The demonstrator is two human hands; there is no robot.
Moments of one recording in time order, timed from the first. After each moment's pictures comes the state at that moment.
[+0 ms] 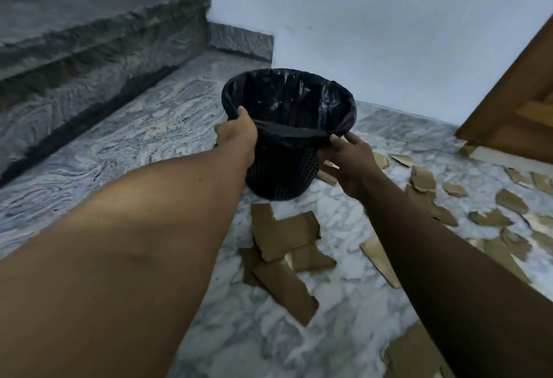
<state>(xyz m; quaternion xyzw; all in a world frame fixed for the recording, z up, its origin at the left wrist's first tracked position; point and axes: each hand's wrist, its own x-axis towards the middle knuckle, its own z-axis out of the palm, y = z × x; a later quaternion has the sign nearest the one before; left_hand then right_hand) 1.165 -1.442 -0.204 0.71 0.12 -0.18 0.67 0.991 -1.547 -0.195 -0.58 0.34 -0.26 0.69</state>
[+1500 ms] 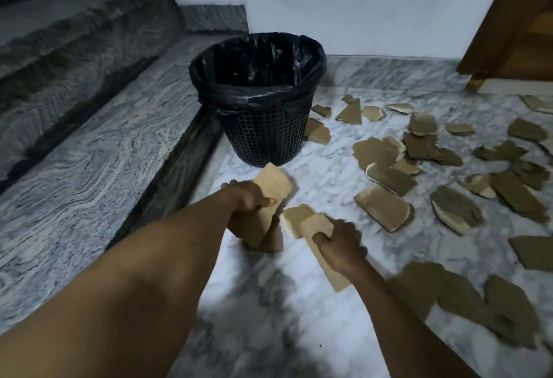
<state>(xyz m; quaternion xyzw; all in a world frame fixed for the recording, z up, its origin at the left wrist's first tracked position) 1.063 -1.396 -0.317 0.90 -0.34 -0.29 -0.05 0.840 -1.477 -0.371 -0.78 0.50 0.01 0.38</state>
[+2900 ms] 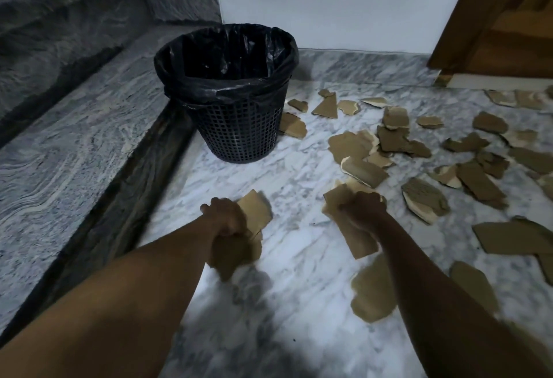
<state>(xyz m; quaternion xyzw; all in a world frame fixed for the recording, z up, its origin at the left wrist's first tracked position) 1.026 -1.392 -0.359 0.90 -0.33 -0.26 -0.11 0.812 -1.601 -0.379 -0.81 0.53 0.09 0.24</state>
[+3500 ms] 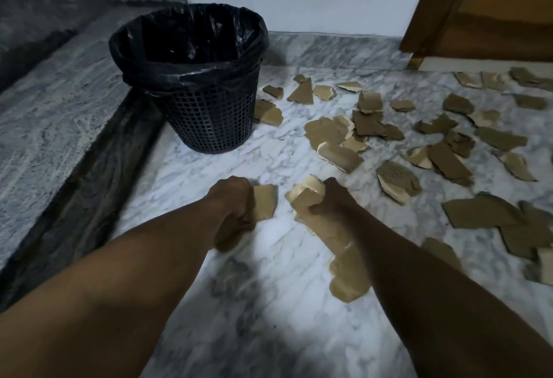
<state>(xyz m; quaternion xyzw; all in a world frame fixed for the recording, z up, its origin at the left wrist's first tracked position) 0.991 -1.441 -0.340 0.86 -0.44 -0.23 -0.06 0.806 -1.587 -0.378 -0.79 0.49 0.05 0.35</state>
